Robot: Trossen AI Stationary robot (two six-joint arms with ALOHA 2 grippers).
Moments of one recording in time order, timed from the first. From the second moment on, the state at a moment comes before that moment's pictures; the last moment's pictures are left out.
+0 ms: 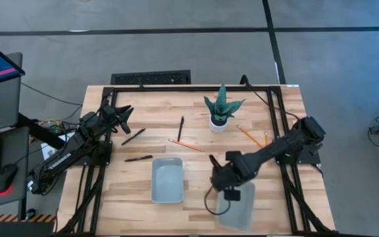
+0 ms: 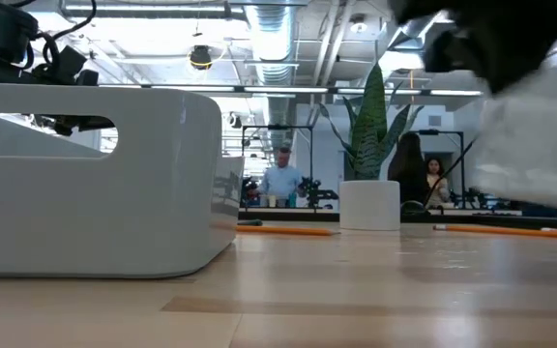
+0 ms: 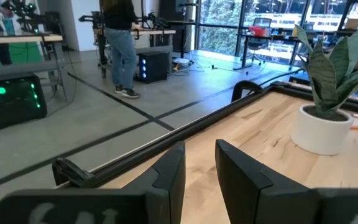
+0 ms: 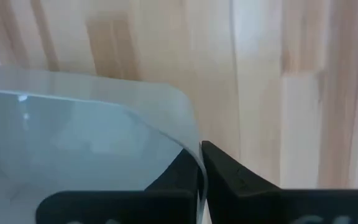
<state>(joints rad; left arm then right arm) 0.74 0.02 0.05 -0.10 -0.02 -0.05 0.45 1.79 1.43 -1.14 0.04 0.52</state>
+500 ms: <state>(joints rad) 0.74 0.02 0.05 -0.10 -0.01 -0.05 0.35 1.84 1.48 -0.90 0.02 0.49</state>
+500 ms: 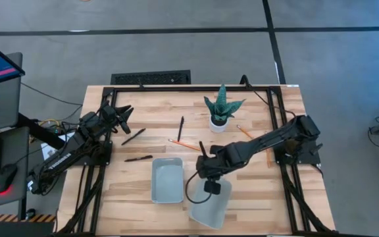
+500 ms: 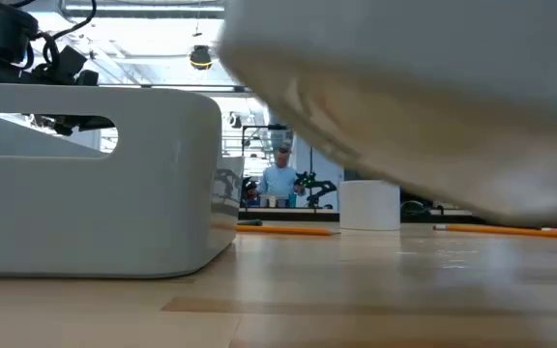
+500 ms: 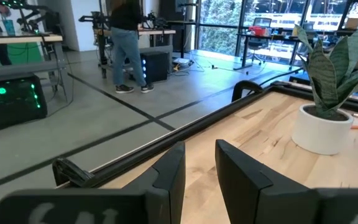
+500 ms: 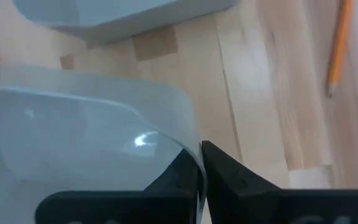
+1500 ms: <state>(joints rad) 0.74 0.02 0.05 -0.10 -0.01 -0.04 0.40 2.02 1.65 -0.87 -0.03 0.46</state>
